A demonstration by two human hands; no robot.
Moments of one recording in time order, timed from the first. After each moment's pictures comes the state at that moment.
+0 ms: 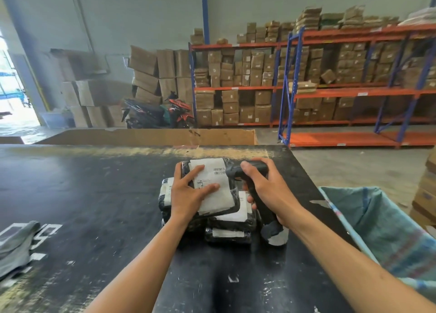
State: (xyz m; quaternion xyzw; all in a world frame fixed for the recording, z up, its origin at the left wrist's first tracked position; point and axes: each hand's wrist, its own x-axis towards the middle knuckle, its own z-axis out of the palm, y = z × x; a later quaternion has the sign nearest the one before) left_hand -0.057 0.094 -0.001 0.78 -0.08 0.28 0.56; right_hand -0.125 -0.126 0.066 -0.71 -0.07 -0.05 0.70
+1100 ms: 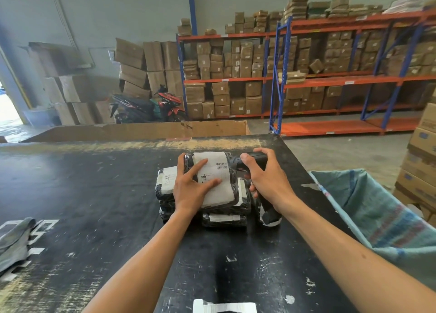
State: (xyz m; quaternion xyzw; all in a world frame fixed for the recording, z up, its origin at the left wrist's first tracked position) left_hand -0.076 0.082 -0.014 0.83 -0.08 0.29 0.47; right_hand -0.135 -0.127 0.049 -0.78 0.01 -0.14 0.61
